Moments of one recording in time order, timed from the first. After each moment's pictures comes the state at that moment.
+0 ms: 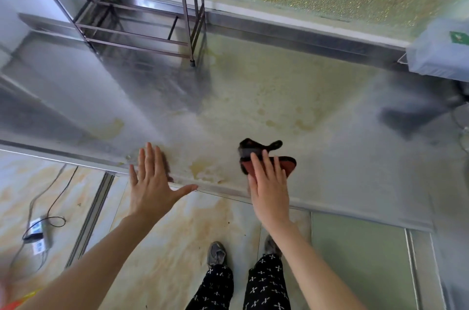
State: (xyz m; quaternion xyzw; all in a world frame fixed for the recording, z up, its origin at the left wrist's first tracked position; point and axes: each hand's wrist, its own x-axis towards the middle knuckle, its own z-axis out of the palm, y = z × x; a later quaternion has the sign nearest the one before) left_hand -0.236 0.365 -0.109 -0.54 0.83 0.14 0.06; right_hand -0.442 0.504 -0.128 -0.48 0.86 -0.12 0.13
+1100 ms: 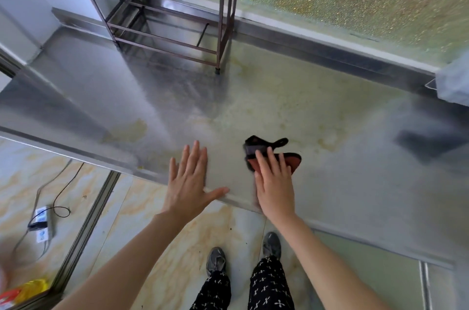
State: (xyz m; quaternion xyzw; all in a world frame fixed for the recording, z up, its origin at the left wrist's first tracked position) left_hand -0.260 0.357 -0.097 -0.46 0.87 0.19 0.03; right_hand -0.447 0.453 -0.126 -0.52 0.84 -0.11 0.13
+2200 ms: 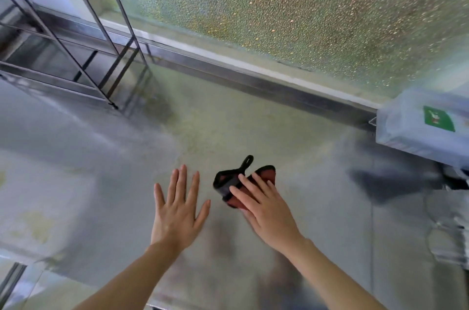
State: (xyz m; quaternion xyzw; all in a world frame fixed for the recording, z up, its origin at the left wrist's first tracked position) left_hand -0.500 0.390 -0.137 -0.49 0.86 0.09 0.07; right_hand -0.705 0.478 -0.133 -0.72 0.68 -0.08 0.09
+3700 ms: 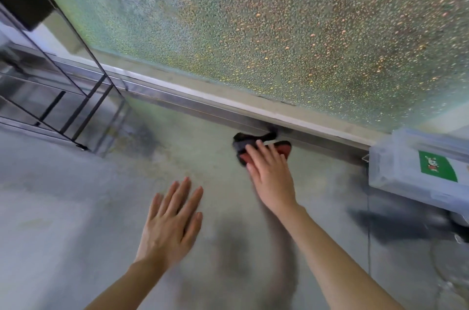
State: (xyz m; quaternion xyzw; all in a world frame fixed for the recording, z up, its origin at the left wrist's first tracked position) left_hand -0.565 0.337 -0.121 -0.47 0.87 0.13 0.03; right_hand -0.818 0.353 -0.132 -0.58 0.79 -0.14 0.09
